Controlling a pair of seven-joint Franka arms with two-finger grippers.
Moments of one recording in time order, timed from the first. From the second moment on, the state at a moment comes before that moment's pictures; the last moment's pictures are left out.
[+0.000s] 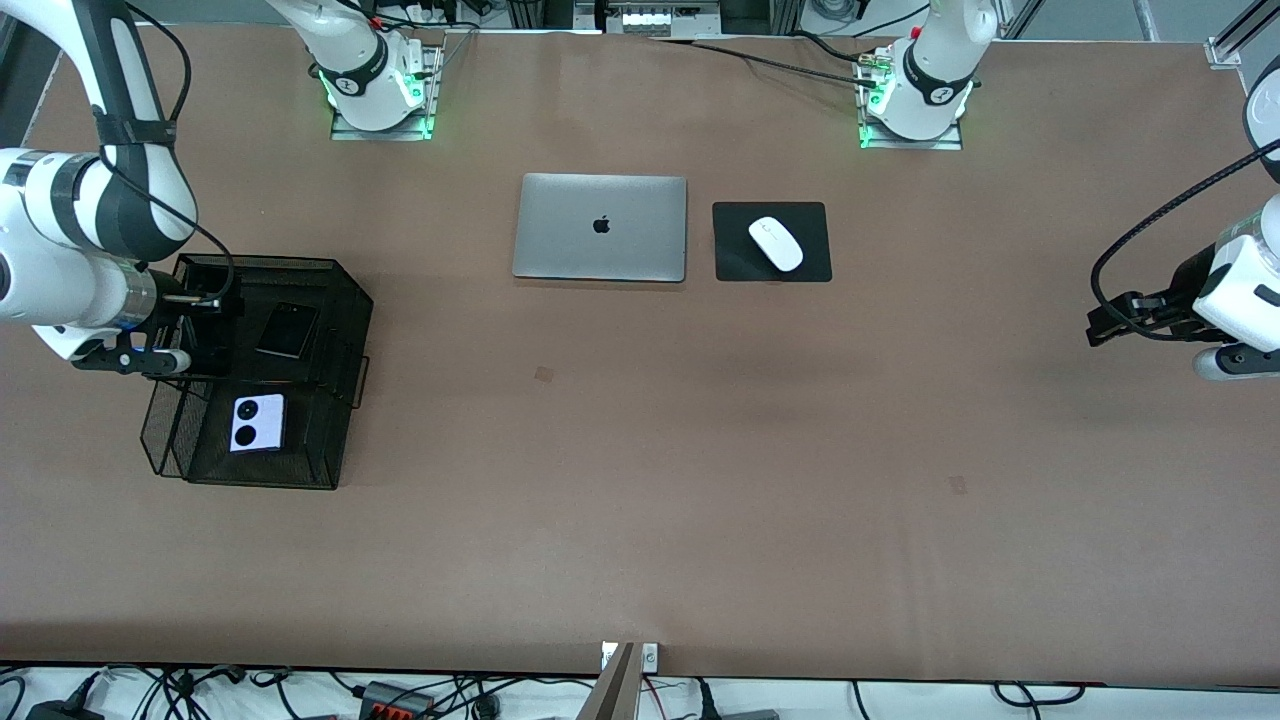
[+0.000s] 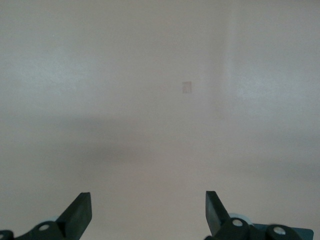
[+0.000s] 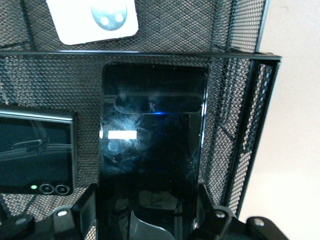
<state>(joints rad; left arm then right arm) 0.07 0.14 -0.02 -1.63 0.04 1.78 -0.07 -0.16 0.25 0.01 -1.96 -0.12 1.92 -0.06</state>
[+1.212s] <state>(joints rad) 0.08 0.14 -0.02 -1.61 -0.06 1.70 -0.05 -0.09 0.24 0.04 -1.57 -0.11 1.78 -0.06</state>
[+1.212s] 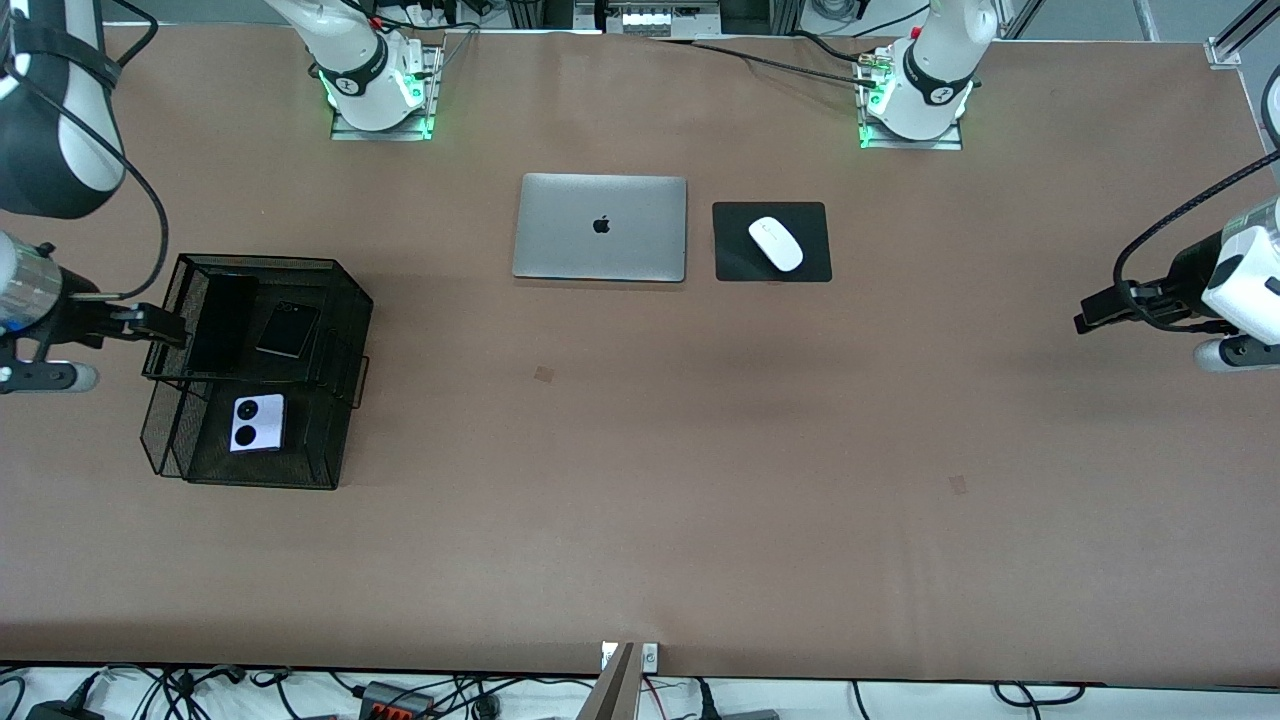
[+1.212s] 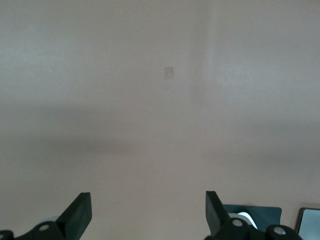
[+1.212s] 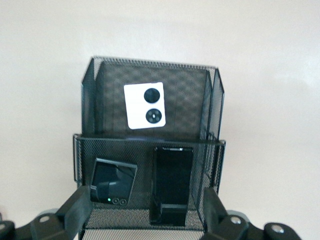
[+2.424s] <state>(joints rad) 0.08 0.14 -0.02 -1.60 -0.04 1.67 -0.03 -0.05 0.18 0.03 -1.48 -0.04 1.74 -0.05</state>
